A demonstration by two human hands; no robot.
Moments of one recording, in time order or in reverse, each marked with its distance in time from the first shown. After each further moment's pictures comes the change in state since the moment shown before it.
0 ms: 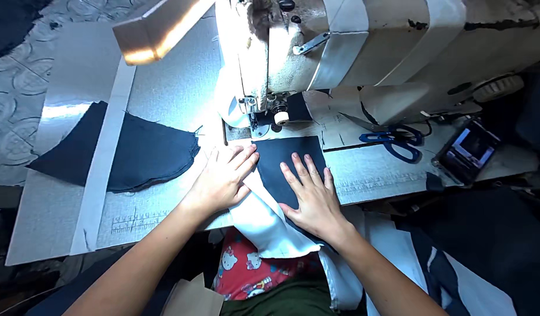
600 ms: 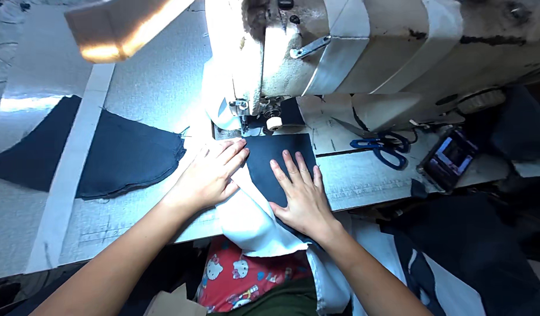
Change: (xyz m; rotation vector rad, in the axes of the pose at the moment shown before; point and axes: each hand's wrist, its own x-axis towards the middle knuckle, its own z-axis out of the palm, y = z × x) left_hand 0.015 -0.015 0.000 -0.011 -0.005 0.046; right_hand 0.015 0.002 -0.006 -0.023 -0.032 0.023
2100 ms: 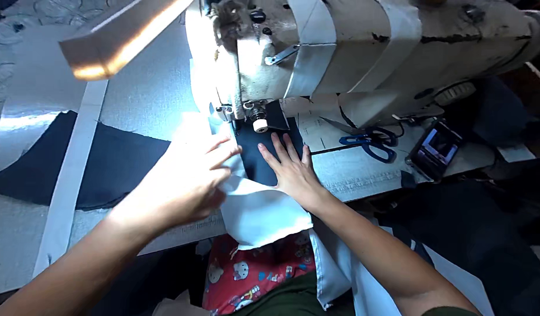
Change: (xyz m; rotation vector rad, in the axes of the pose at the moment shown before) left_hand 0.016 0.020 -0.087 0.030 -0.016 0.211; right_hand 0.037 0.012 -0.009 -0.086 0.082 -0.118
